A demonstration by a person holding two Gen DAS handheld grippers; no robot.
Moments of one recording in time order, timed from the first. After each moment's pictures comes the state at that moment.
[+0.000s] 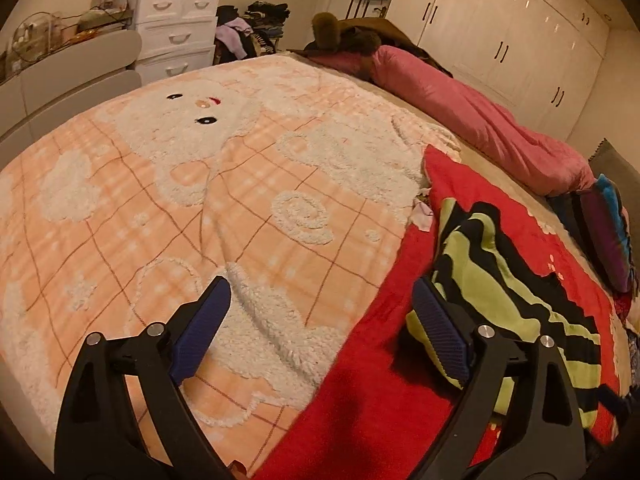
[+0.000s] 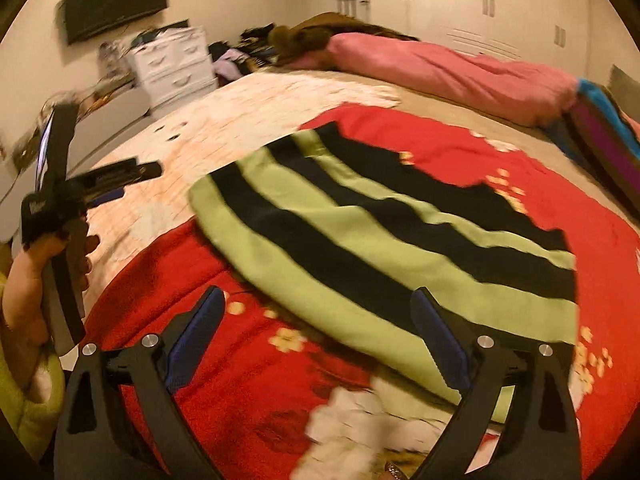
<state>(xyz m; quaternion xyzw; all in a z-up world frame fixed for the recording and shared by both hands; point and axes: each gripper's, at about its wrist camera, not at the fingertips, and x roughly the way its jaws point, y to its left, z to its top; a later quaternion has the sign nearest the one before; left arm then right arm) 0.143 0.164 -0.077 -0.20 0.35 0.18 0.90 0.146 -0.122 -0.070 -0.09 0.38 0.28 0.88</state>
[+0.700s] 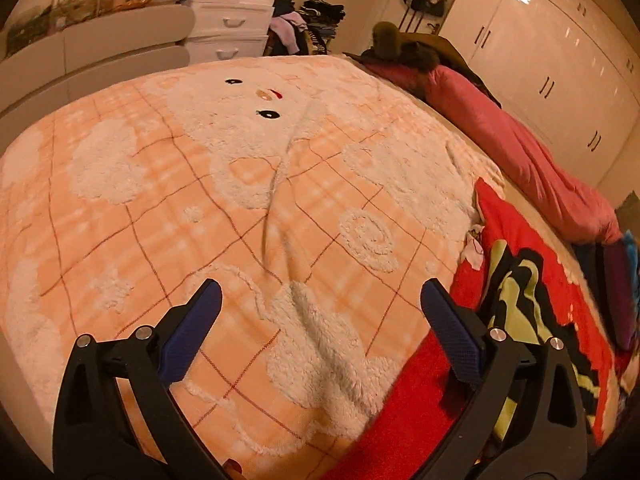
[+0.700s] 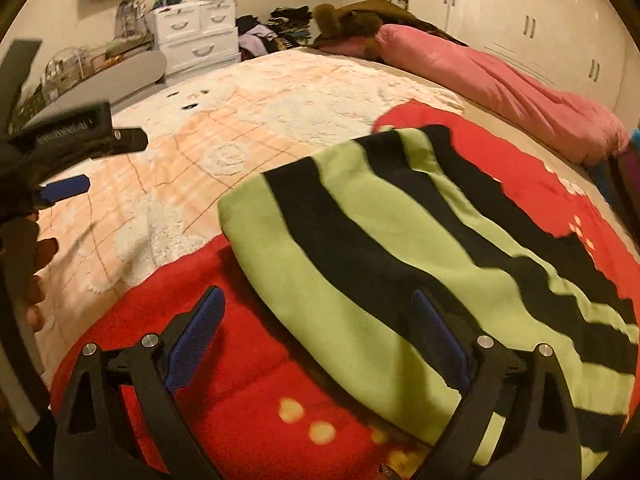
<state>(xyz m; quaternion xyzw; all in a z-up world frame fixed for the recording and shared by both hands) 0.133 0.214 -0.085 -0.26 0.33 0.24 0.87 0.184 0.010 -0.120 -0.15 0.37 0.29 0.87</state>
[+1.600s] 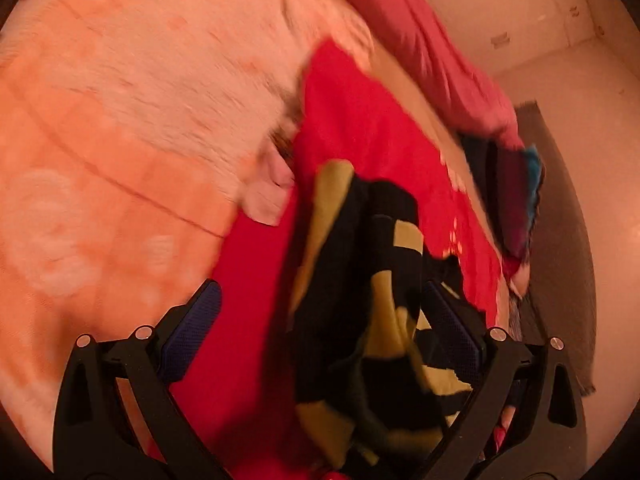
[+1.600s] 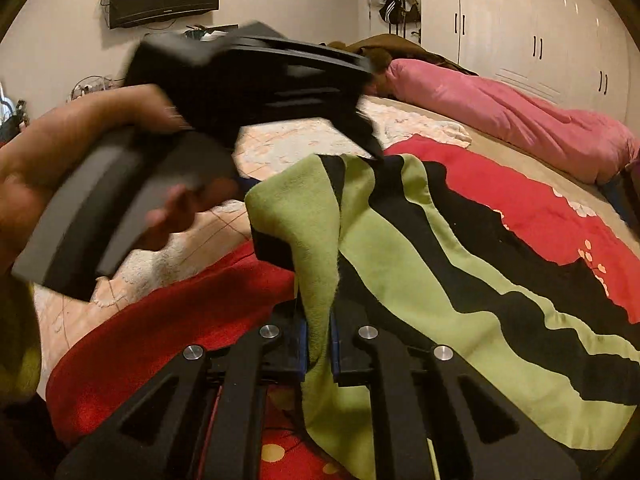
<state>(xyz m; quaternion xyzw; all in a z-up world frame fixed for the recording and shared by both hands) 0.327 0.154 -0.118 -0.34 0.51 -0.10 0.78 0.196 -0.029 -0.111 -0.10 0.31 0.35 0.88</state>
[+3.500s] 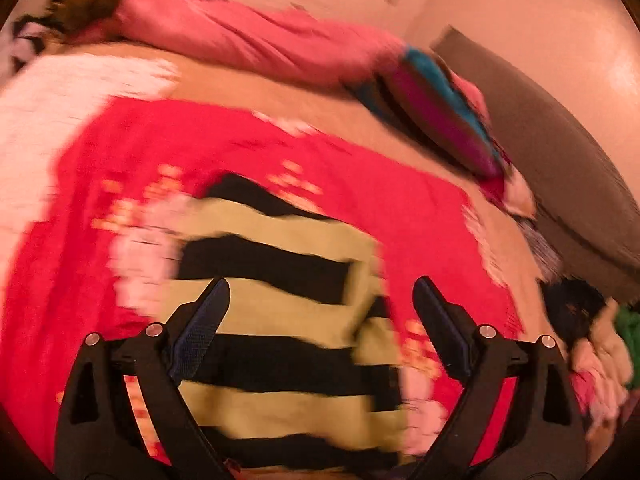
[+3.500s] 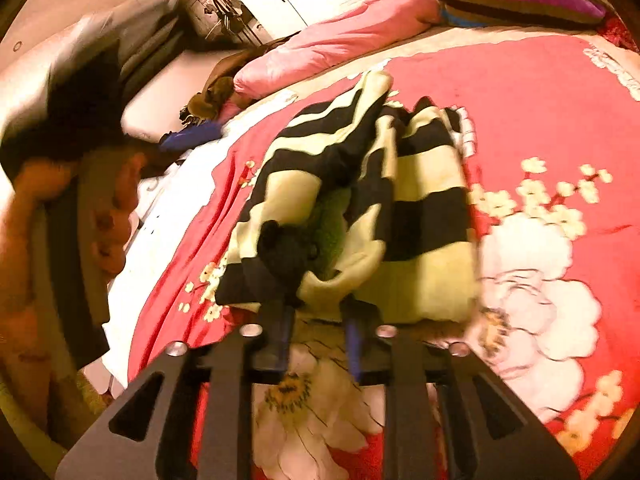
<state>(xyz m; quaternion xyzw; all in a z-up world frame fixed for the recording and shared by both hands) 0.258 -0.125 -0.027 -0.14 0.41 -0.11 0.89 0.150 -0.322 -0.110 0.20 0.40 0.22 0.87</state>
